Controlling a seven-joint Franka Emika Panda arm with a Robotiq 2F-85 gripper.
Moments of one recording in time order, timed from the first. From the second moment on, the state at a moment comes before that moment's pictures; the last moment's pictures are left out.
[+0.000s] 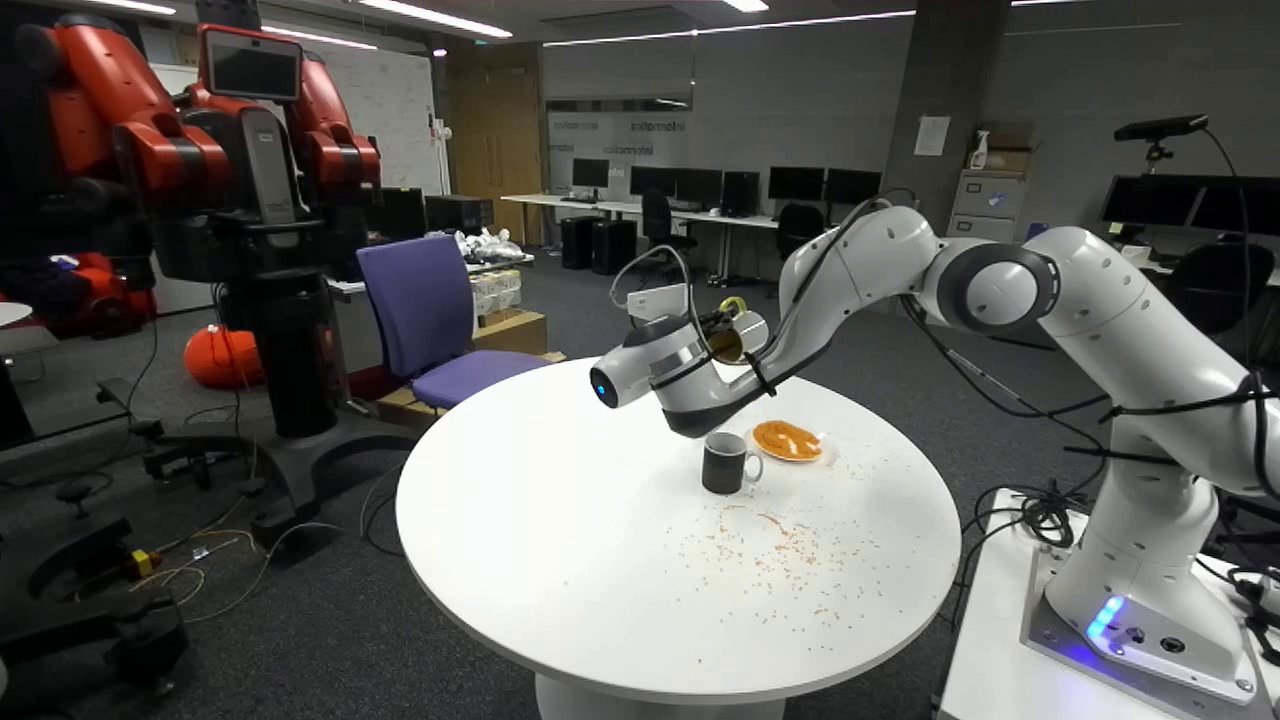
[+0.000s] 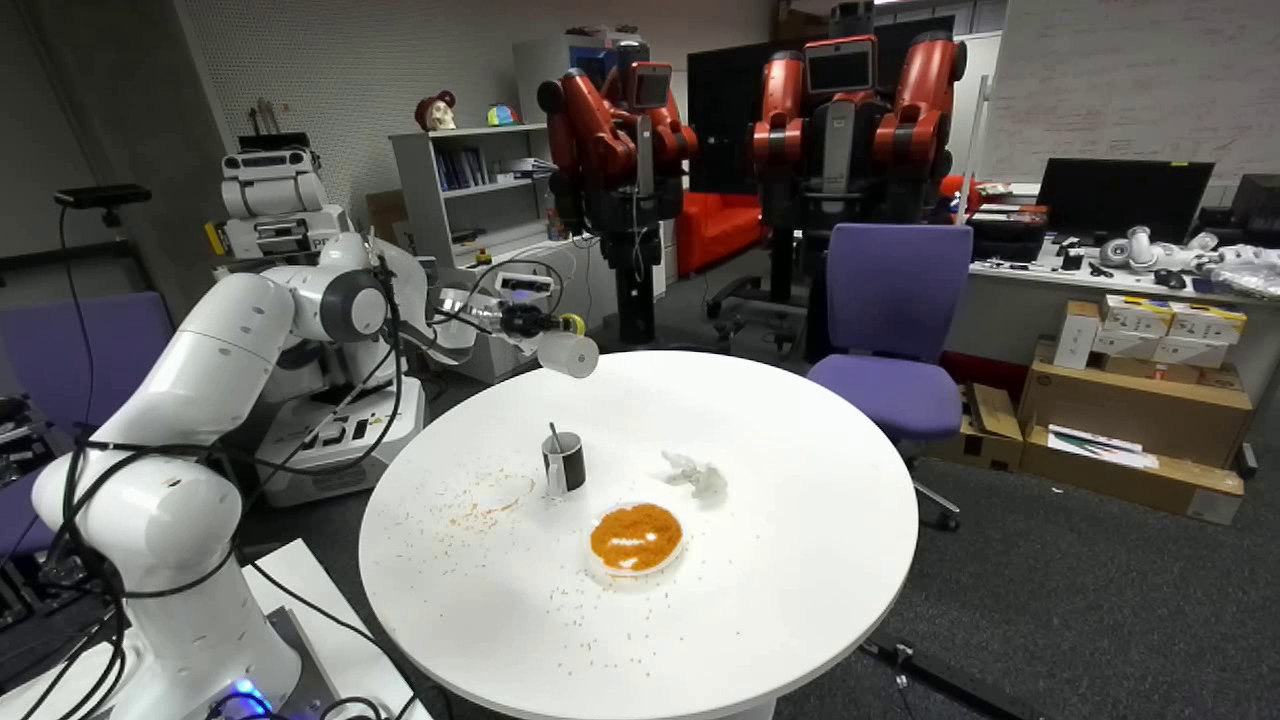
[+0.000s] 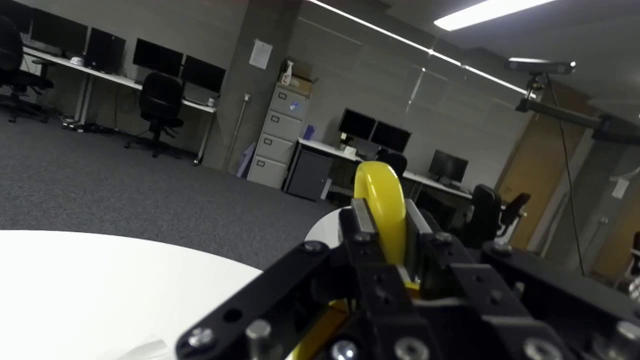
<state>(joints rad) 0.38 0.87 0.13 -1.25 -1.51 1.05 -1.33</state>
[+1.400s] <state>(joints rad) 0.35 0.85 0.29 -0.91 -0.63 1.20 -0.84</state>
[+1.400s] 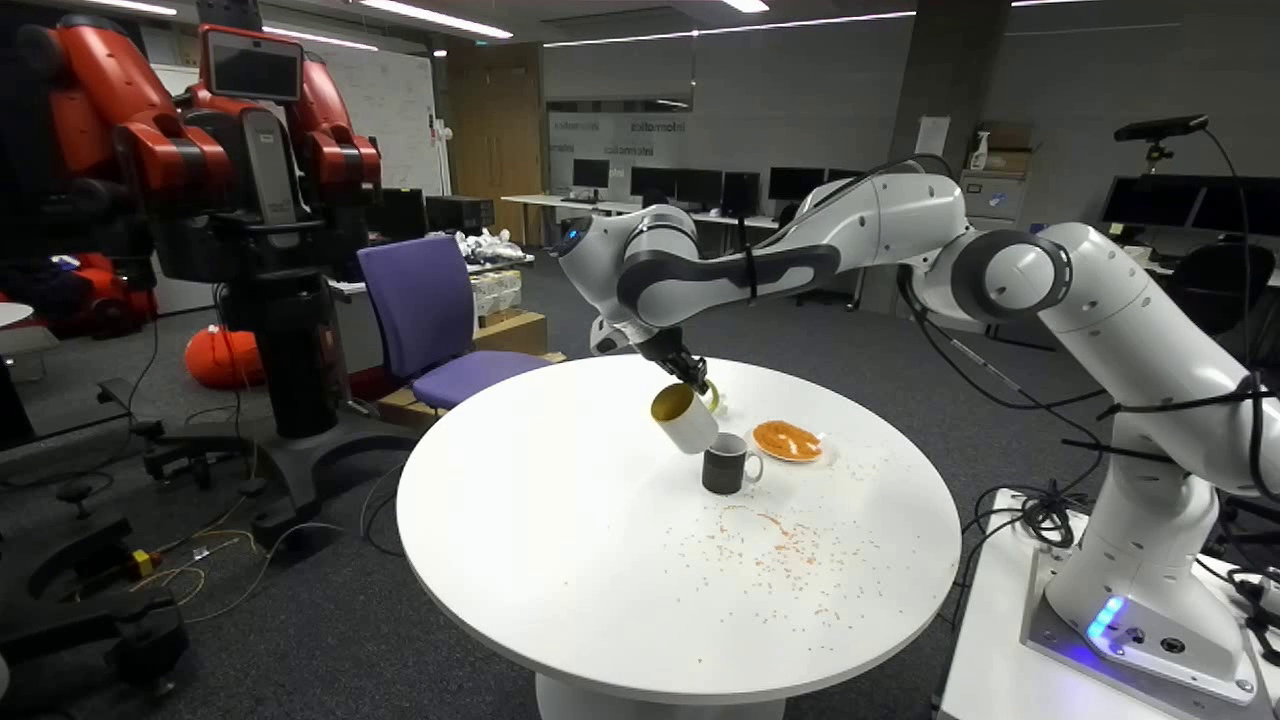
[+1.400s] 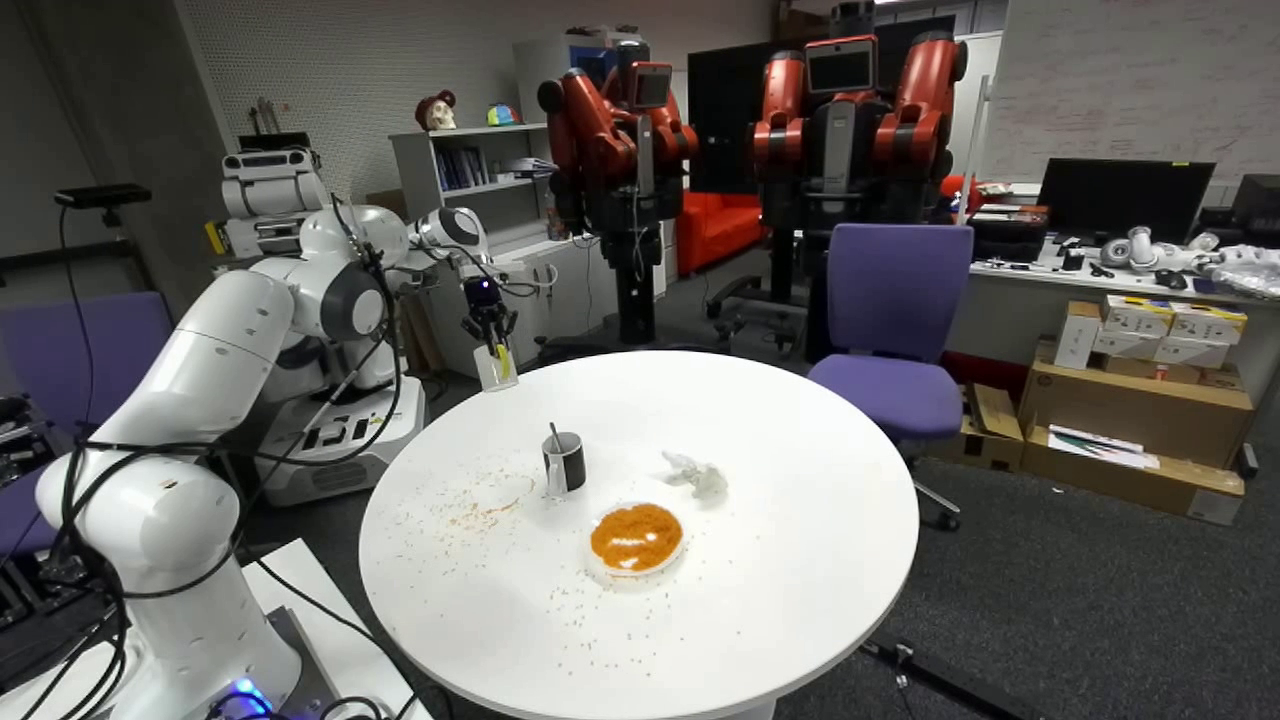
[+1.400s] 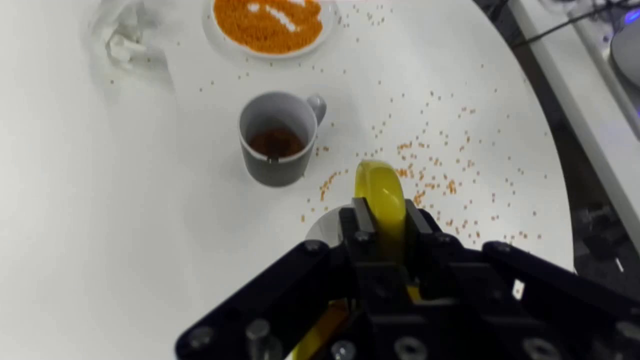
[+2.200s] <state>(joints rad) 0.17 0.77 0.35 -1.31 -0.51 2.07 -0.42</state>
